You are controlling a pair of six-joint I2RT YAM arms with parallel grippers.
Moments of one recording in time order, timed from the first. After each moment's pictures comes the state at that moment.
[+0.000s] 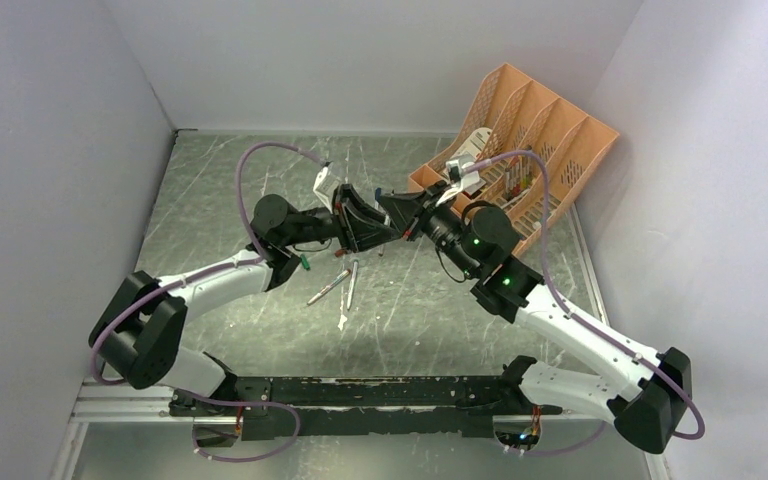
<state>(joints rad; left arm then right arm) -0.65 1.44 0.80 1.01 0.84 -0.64 0.79 1.02 0.86 0.29 0.06 0.40</state>
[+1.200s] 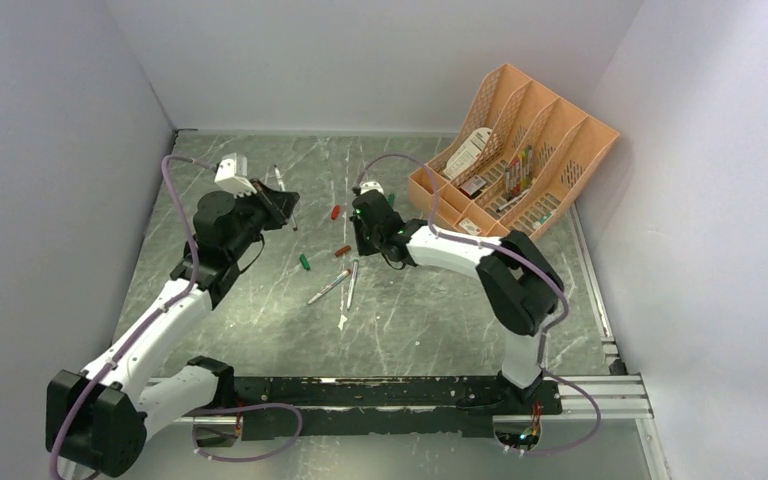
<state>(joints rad) -0.34 1.02 0.71 0.20 0.05 -0.59 0.79 1.83 1.20 -0.09 0.16 0.37</state>
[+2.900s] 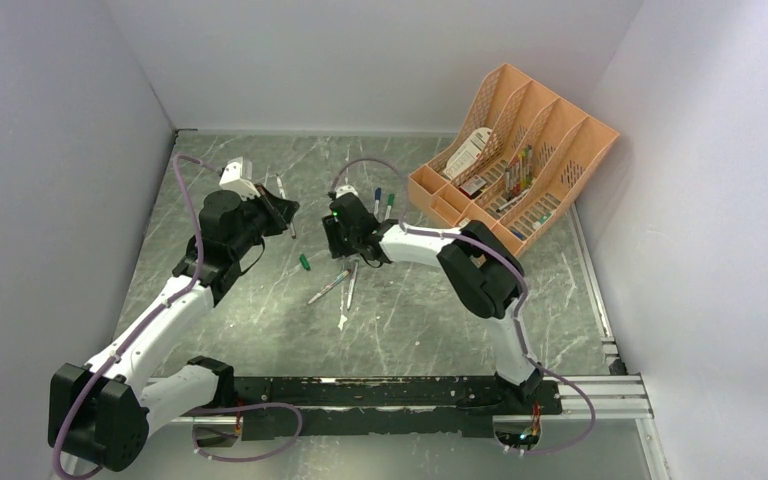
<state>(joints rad) -0.32 1.04 0.71 0.10 0.05 -0.57 0.82 2.09 1.36 -0.02 0.11 0.35</state>
